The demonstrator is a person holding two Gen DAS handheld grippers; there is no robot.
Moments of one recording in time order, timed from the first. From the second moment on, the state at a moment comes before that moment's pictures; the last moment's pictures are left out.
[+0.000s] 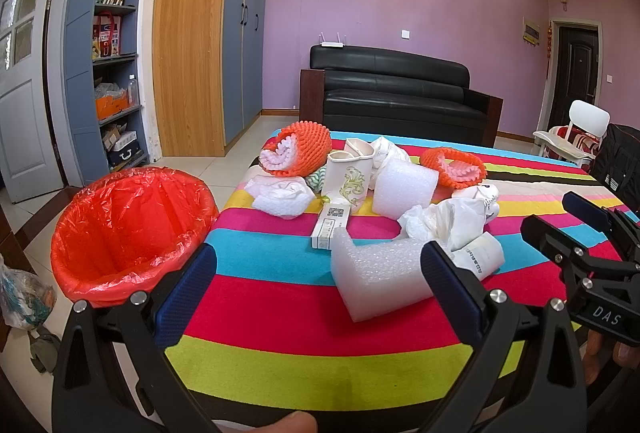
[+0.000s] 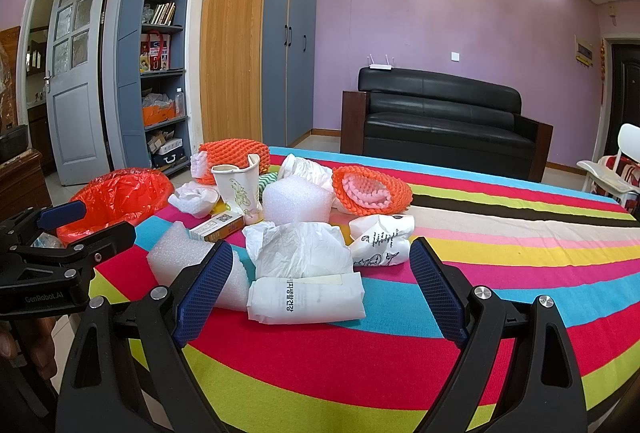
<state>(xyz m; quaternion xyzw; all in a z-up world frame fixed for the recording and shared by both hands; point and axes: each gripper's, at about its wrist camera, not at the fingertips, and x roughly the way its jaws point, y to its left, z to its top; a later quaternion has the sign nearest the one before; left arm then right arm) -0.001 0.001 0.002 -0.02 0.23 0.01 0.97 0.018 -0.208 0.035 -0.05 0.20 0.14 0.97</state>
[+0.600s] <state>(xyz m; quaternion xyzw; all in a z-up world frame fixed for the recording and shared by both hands) 0.002 -0.002 -0.004 -0.02 0.24 0.00 0.97 0.020 -0.210 0.032 -0.04 0.21 0.13 0.97</state>
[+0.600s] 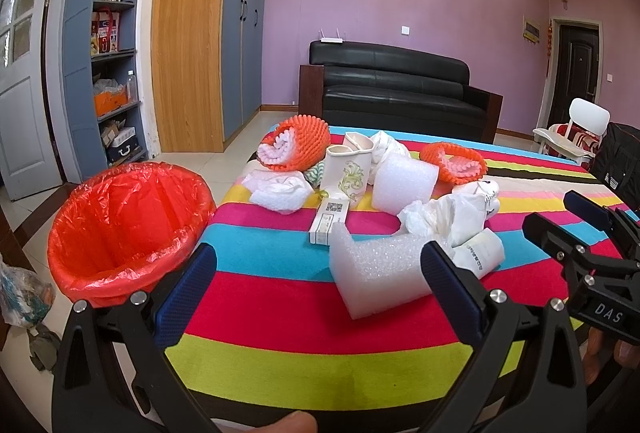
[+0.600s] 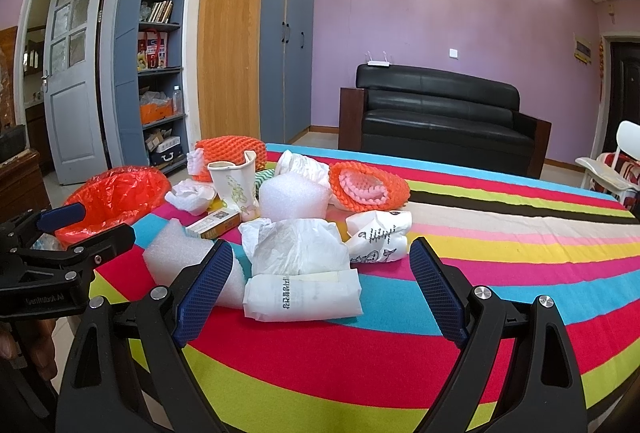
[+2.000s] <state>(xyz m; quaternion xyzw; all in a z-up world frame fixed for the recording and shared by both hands) 0.053 -0.026 -0.034 -0.05 0.32 -0.01 0.95 0.039 -0.238 0.023 0.00 0.27 0.13 0.95</state>
